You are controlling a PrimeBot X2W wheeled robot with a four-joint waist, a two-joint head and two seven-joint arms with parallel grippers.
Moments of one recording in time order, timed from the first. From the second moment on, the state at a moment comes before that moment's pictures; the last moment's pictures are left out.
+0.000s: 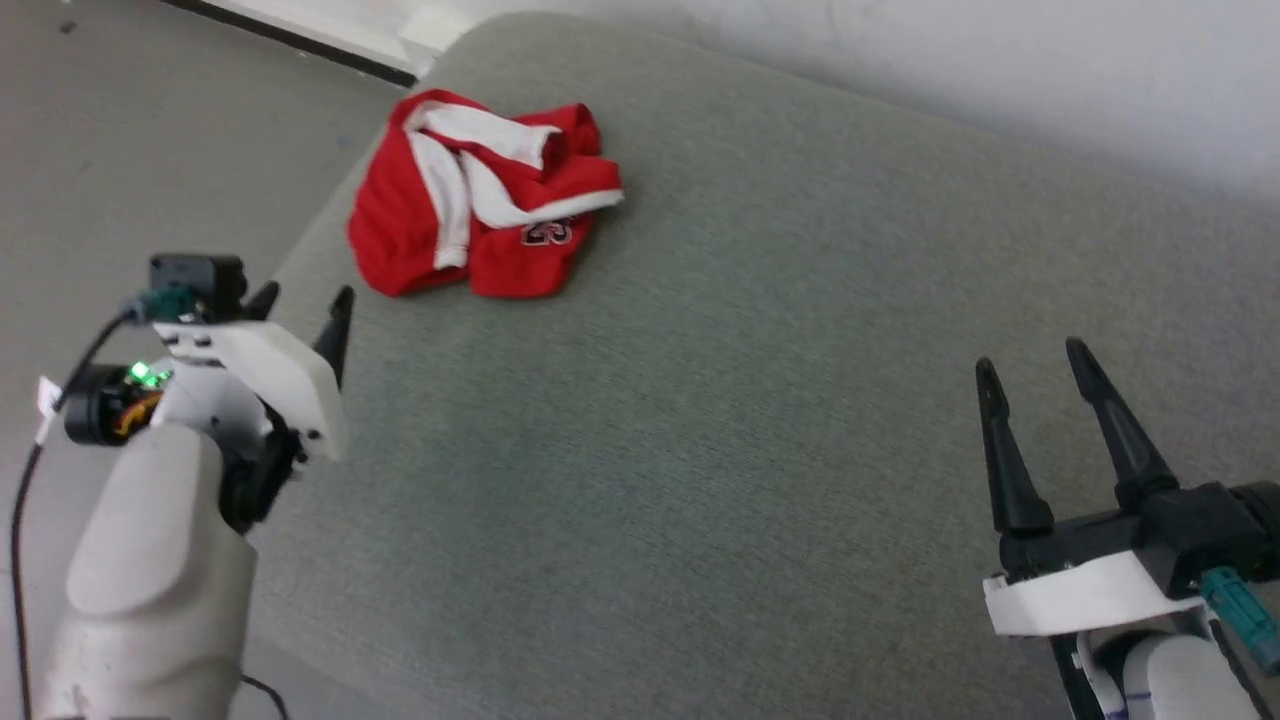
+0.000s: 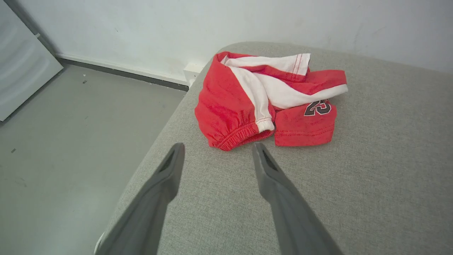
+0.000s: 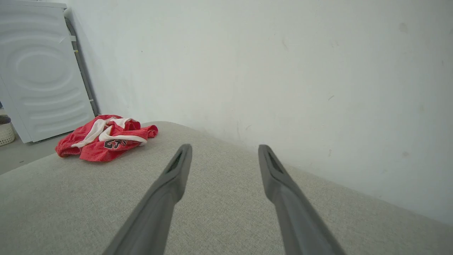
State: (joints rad) left arm -0.56 0.30 -0.08 0.54 -0.28 -0.12 0.18; right arm -0.04 -0.05 0.00 -0.05 -0.03 0.13 -0.26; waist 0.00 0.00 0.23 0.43
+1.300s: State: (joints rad) left arm -0.90 0.61 -0.38 0.97 -0.65 -0.13 0.26; right arm -0.10 -0.05 0.00 -0.08 -0.05 0.13 -0.24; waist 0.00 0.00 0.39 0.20
